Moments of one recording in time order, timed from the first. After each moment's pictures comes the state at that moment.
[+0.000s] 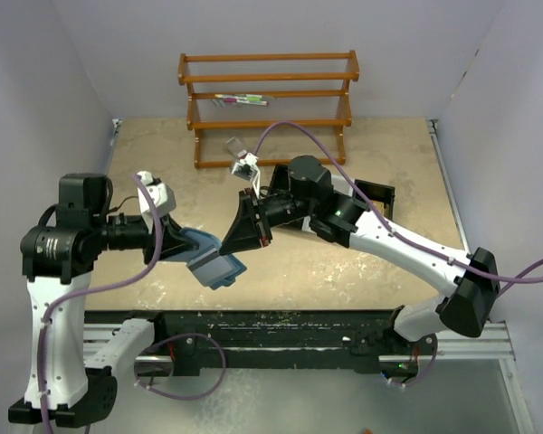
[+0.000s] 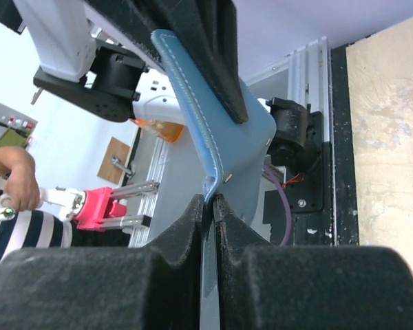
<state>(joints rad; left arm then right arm) -0.06 0.90 1.48 -1.41 1.05 0.63 0.94 1.45 1.30 0.02 -0.89 0.62</state>
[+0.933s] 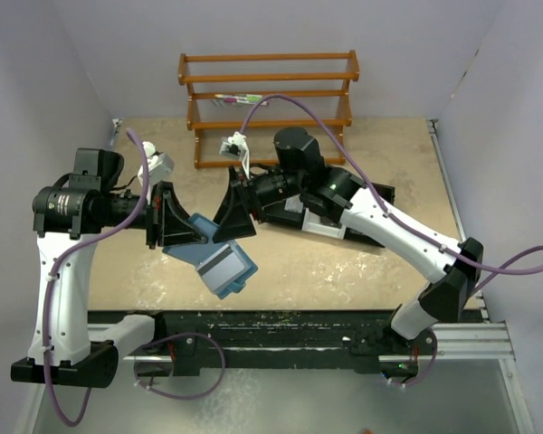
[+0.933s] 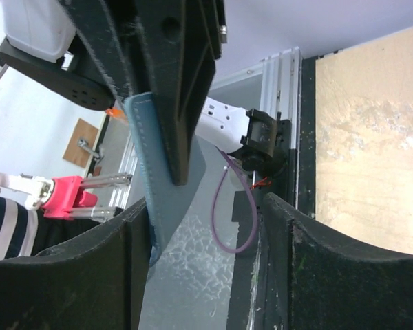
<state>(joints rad) -0.06 1.10 1.60 -1.54 1.34 0.53 0.90 1.57 1.62 -0.29 -0.93 0.40</state>
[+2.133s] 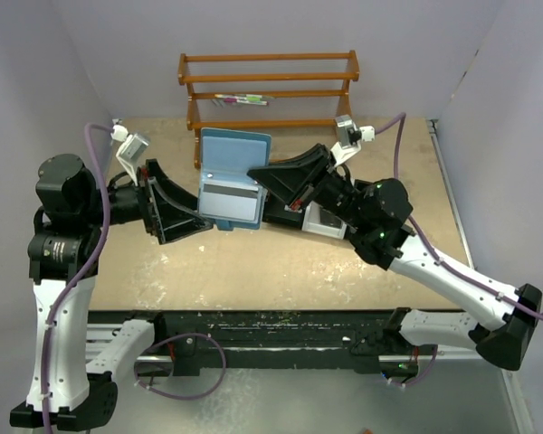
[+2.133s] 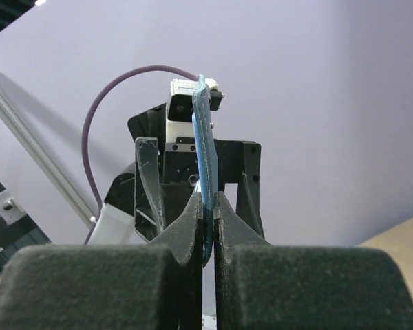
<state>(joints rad) -0.06 0.87 1.40 -0.71 1.18 -0.44 0.90 1.14 1.10 0.60 -0.25 0.80</state>
